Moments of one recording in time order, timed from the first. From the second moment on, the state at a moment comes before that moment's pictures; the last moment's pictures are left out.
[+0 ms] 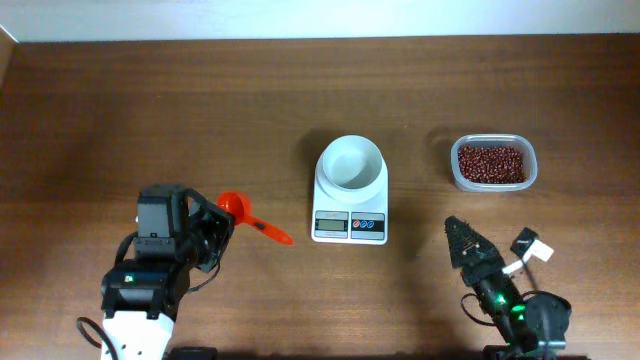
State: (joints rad) left arm -0.02 0.91 0.78 -0.78 0.22 -1.15; right arm -0.03 0.02 0.01 -0.04 -0.48 1.19
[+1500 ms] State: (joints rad) left arm -0.02 0.91 0.78 -1.16 0.23 -1.42; right arm 0.75 0.98 0.33 0.41 -0.56 1.04
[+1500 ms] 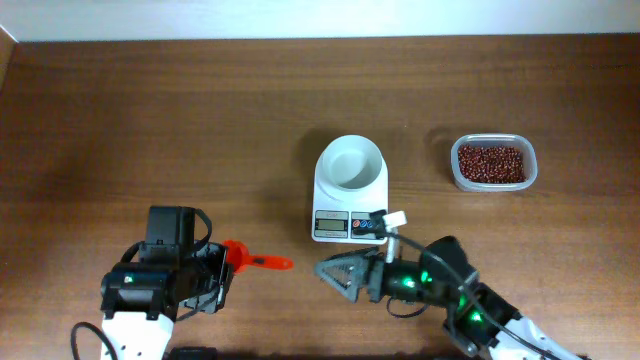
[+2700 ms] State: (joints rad) left arm -0.50 1.19 0.78 -0.92 0.13 -1.55; right arm 0.85 1.26 0.33 0.59 -0.44 1.13
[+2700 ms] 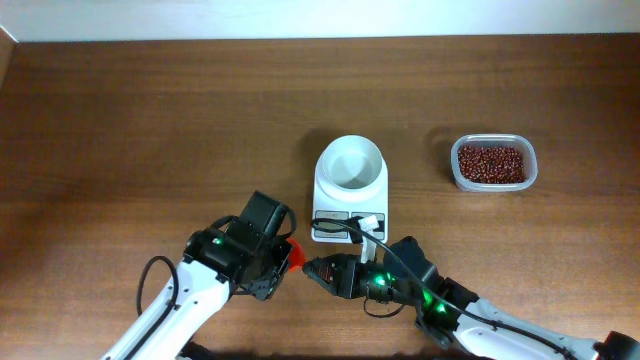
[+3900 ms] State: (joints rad) left arm -0.50 1.20 0.78 -0.80 0.14 -1.34; right arm 0.40 0.24 0.35 -0.47 -0.48 0.79
